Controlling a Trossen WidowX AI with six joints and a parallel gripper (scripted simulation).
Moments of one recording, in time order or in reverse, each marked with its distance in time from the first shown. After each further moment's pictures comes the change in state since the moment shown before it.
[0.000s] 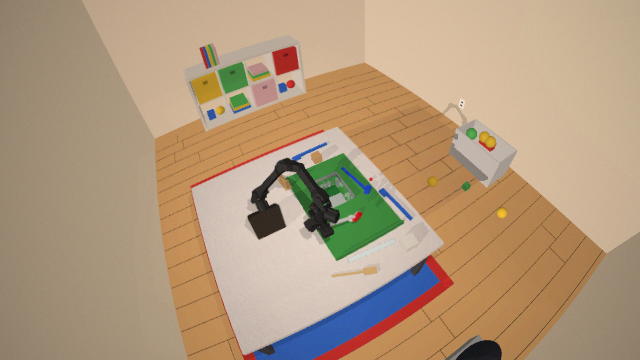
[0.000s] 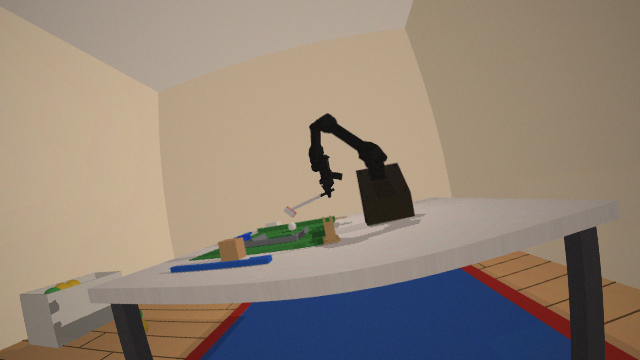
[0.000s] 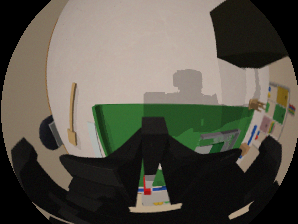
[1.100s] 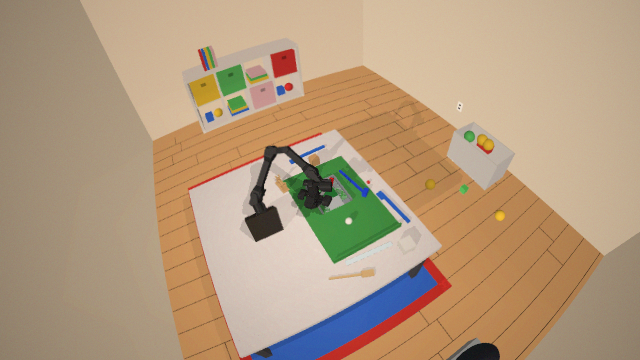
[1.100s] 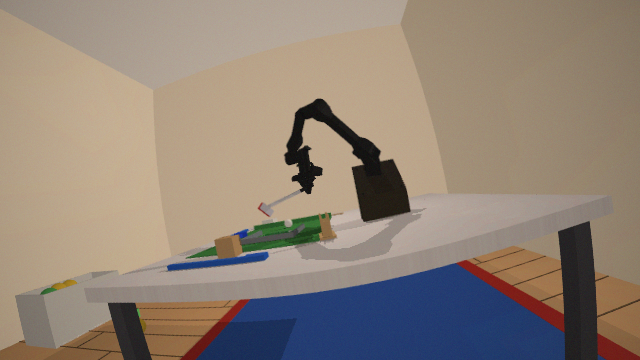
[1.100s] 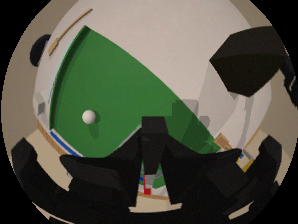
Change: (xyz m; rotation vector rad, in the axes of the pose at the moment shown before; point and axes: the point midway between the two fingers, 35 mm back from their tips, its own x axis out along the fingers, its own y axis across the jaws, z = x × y) arm -0.014 -0.160 -0.065 -0.703 0.032 0.001
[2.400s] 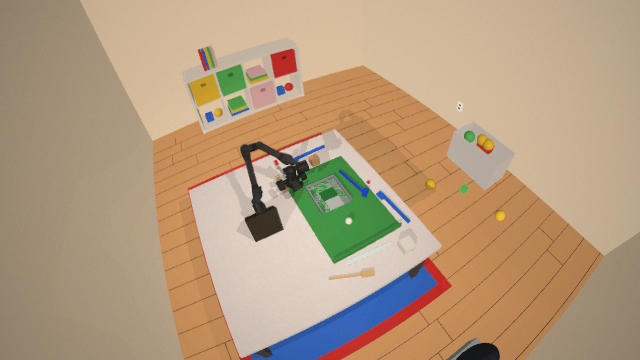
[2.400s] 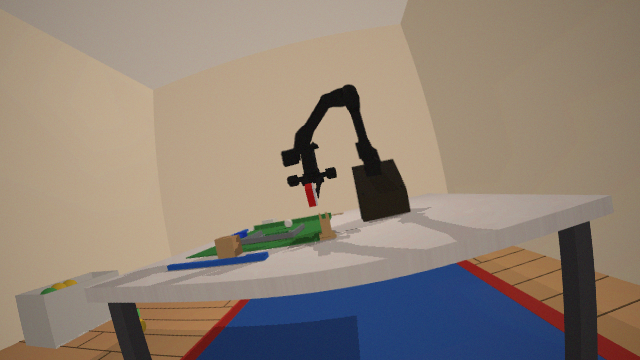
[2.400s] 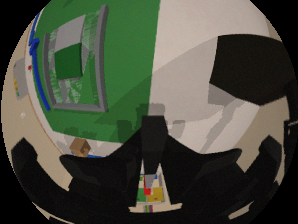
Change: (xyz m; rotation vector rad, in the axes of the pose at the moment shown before) arm 0.023 -0.207 -0.102 -0.919 0.212 -0.158
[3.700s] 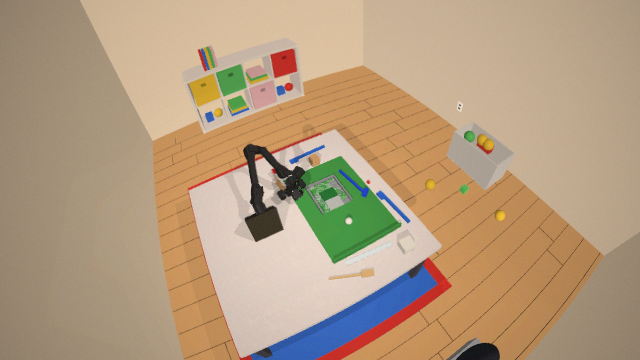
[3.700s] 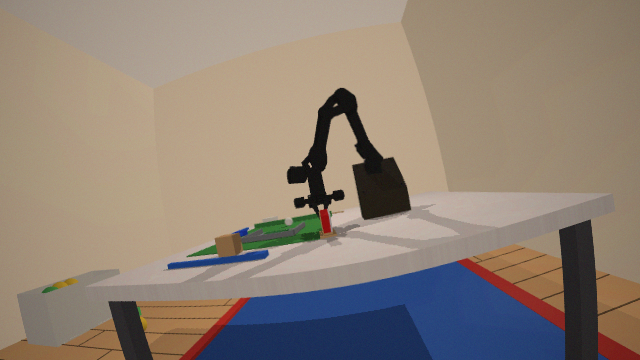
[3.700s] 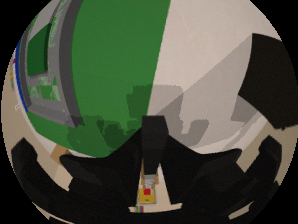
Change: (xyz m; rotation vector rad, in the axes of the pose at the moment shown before) arm 0.096 -0.009 0.003 -0.079 0.044 -0.006
